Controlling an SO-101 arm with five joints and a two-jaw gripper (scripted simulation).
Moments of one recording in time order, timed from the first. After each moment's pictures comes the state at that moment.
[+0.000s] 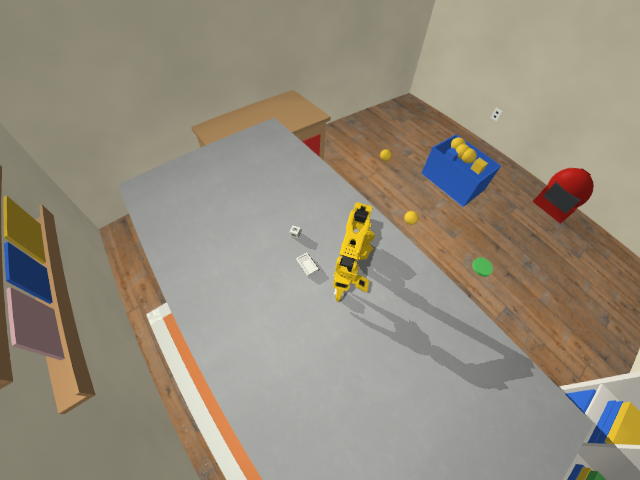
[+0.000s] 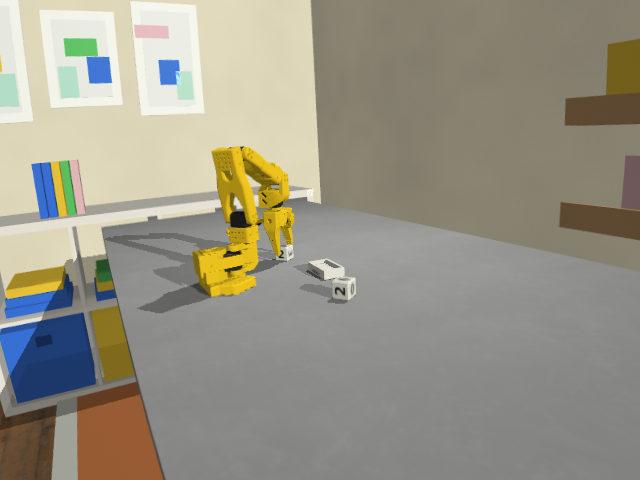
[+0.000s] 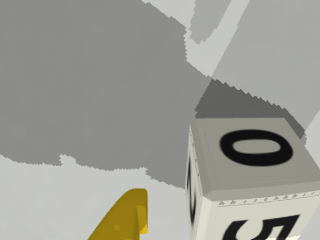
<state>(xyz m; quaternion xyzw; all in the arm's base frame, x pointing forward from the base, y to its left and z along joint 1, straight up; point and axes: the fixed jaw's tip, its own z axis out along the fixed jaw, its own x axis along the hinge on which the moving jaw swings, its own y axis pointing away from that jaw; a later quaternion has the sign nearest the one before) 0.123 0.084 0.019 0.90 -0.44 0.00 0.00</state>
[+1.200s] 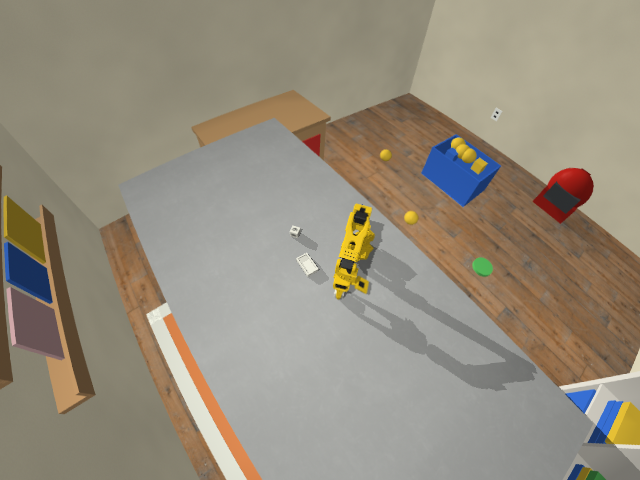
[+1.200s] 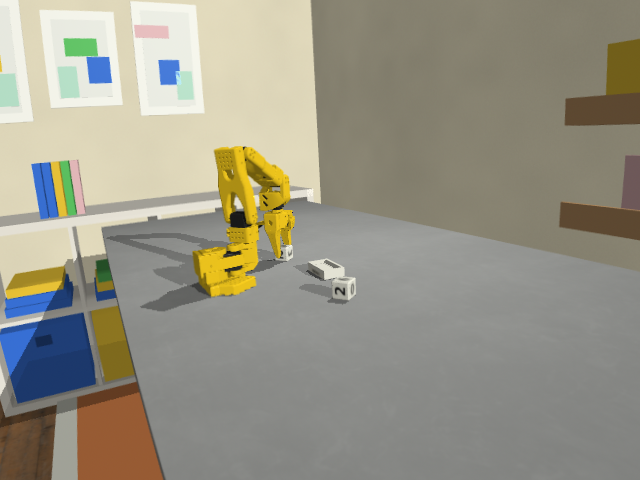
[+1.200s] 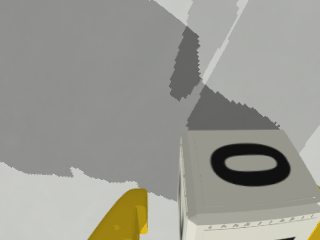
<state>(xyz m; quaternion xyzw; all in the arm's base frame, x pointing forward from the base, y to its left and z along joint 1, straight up) 0.123 0.085 0.014 0.90 -0.44 -0.01 0.01</state>
